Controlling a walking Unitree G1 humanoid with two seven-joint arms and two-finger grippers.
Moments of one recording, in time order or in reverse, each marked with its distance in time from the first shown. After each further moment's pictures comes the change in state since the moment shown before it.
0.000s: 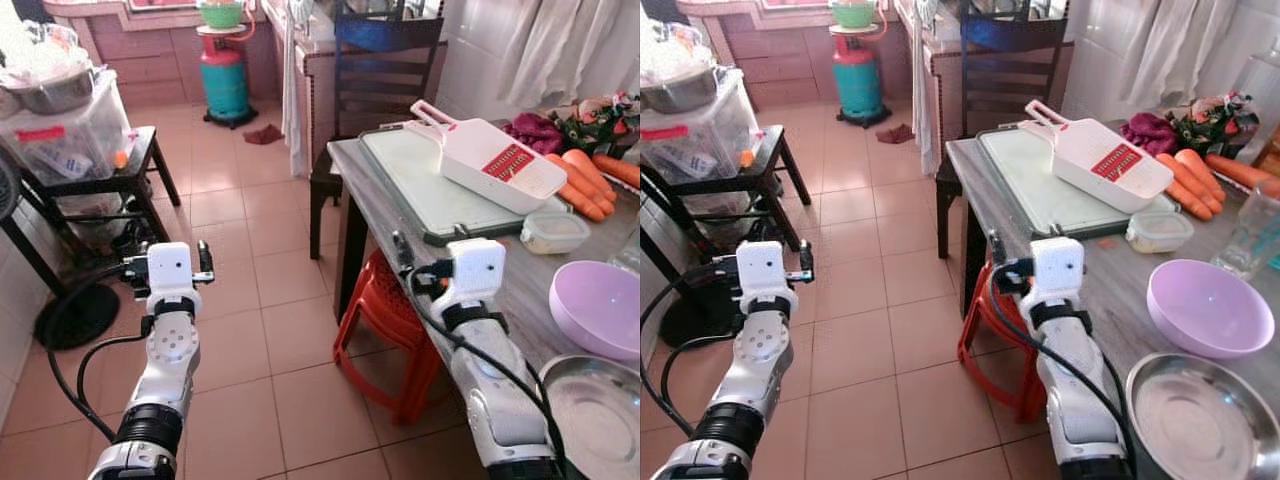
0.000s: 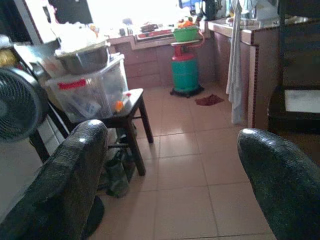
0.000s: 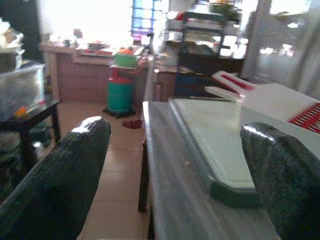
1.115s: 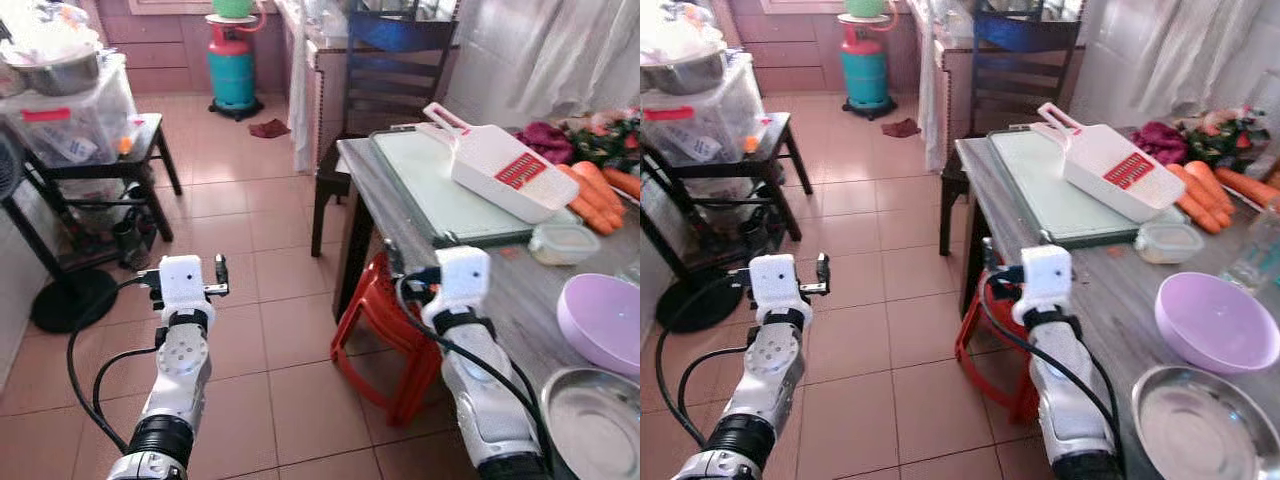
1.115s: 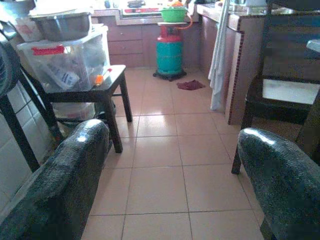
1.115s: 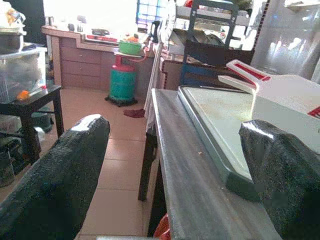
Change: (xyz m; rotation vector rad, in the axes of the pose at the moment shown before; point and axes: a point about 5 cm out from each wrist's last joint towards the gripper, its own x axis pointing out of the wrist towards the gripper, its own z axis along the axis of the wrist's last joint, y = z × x) left arm -0.013 -0.016 -0.015 -0.062 0.057 -0.100; right arm -0.002 0.002 -0.016 0.021 0.015 -0.060
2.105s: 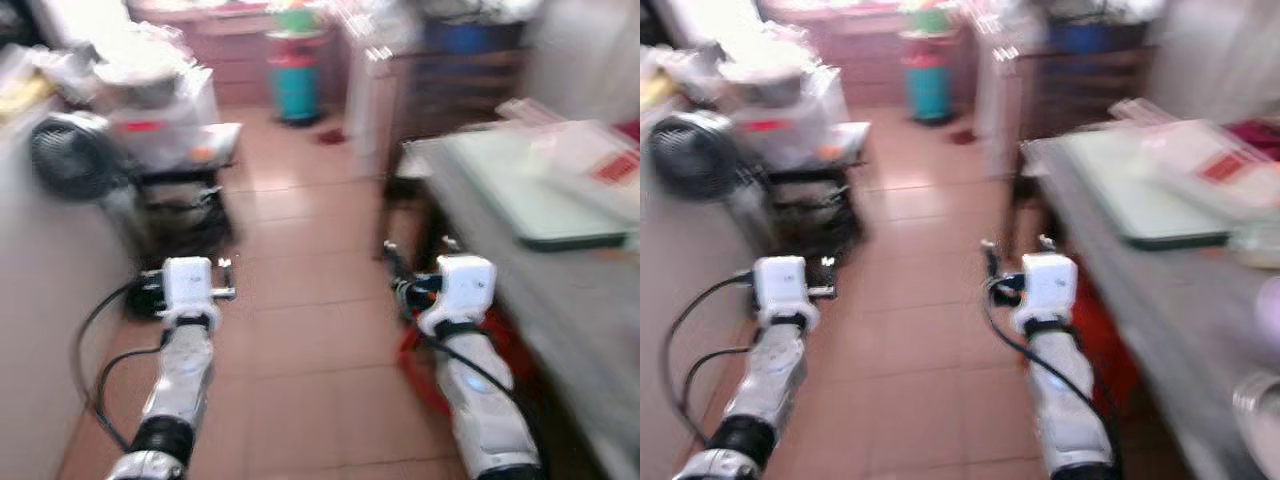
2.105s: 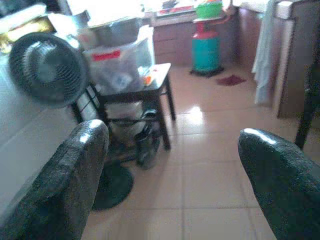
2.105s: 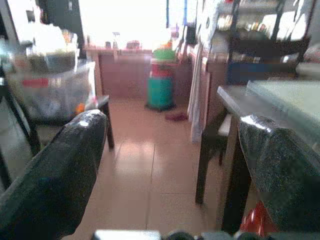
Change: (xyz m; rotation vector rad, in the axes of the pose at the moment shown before) left arm 0.000 -0.006 -0.003 0.022 0.024 -0.031; right arm -0.008 0.001 -0.005 0.041 -0.001 -0.023
